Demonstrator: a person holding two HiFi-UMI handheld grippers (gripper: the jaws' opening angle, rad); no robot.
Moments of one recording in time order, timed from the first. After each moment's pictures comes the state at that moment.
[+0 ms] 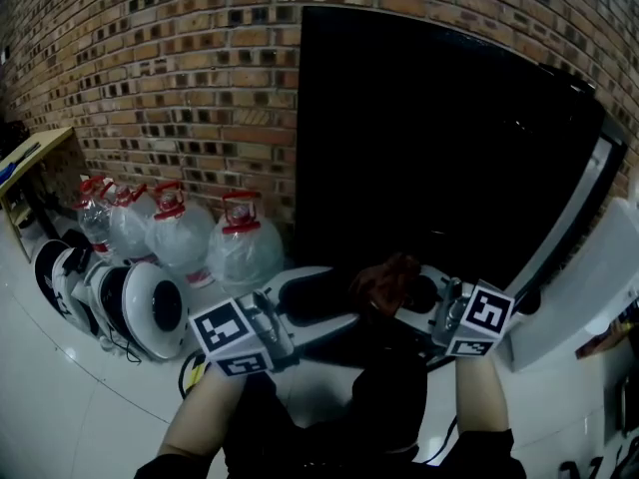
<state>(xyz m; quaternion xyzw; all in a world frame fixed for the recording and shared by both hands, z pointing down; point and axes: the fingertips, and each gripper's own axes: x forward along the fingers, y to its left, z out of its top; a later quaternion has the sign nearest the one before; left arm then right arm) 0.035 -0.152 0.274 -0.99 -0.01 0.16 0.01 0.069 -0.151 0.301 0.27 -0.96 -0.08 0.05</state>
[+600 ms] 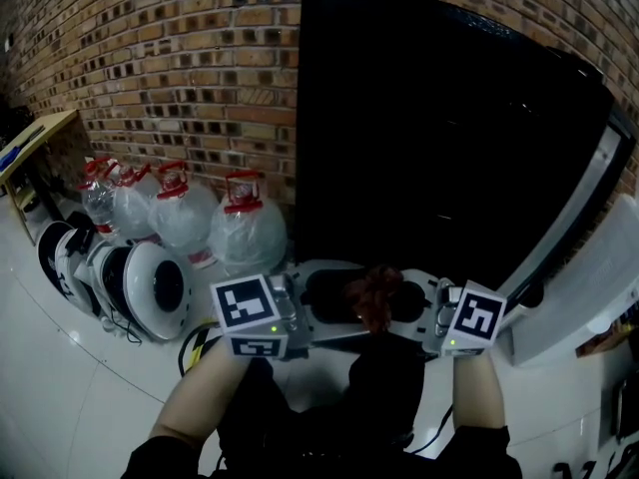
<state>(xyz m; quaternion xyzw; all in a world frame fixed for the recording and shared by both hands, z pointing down) 0.073 -0.111 0.287 -0.99 -0.11 0.09 0.01 0.049 -0.125 0.339 0.20 -0.97 -0.10 0.12</state>
